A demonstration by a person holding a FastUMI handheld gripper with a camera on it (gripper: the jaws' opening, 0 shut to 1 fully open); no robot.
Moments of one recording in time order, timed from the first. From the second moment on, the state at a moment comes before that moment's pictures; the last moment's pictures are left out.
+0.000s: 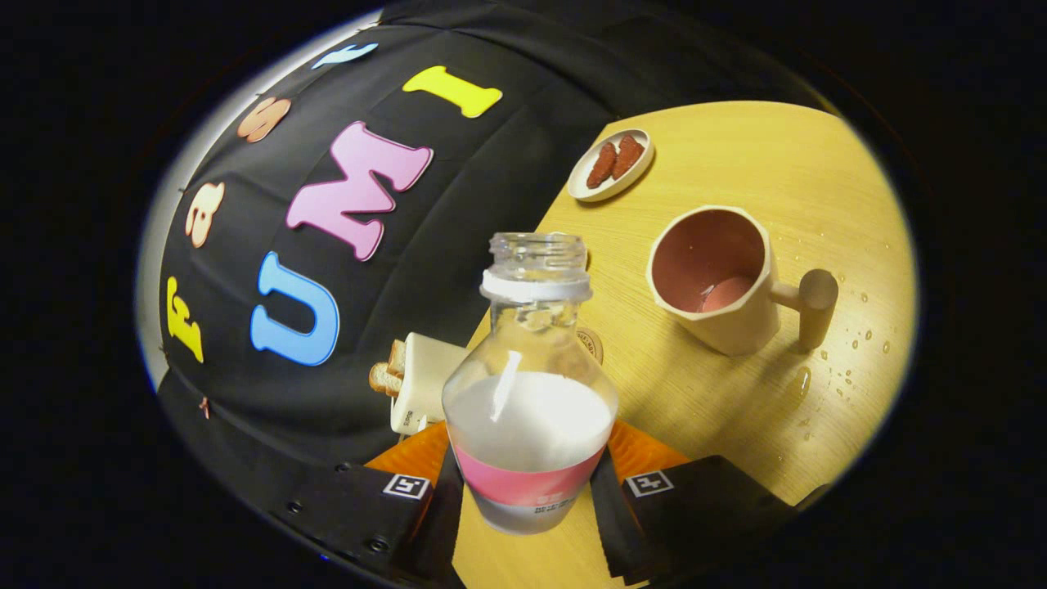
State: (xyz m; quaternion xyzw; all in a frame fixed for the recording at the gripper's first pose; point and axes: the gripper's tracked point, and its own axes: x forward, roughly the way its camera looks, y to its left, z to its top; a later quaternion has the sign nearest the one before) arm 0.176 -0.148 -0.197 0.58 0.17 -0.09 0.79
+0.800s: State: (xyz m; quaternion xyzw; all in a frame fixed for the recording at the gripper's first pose) arm 0.199 -0.170 -0.209 0.77 0.16 -0.17 0.59
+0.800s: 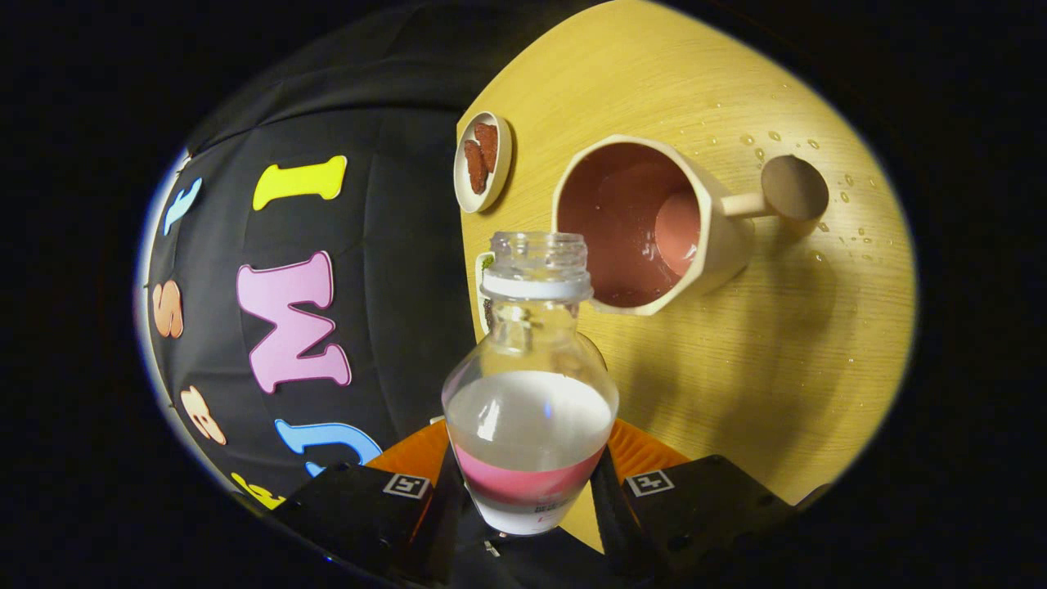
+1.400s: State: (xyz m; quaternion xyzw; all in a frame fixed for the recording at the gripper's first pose) arm 0.209 -0.165 -0.196 0.85 0.17 -0.16 0.48
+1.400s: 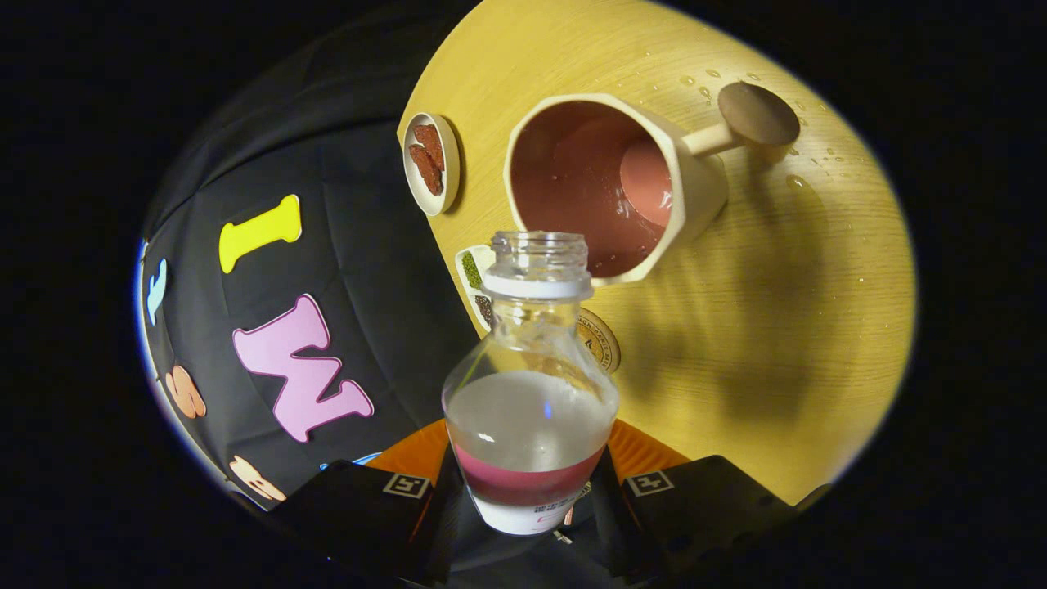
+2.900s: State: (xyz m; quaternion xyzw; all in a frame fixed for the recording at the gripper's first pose) arm 0.219 -0.208 -0.140 0.95 0.11 -0.15 0.25
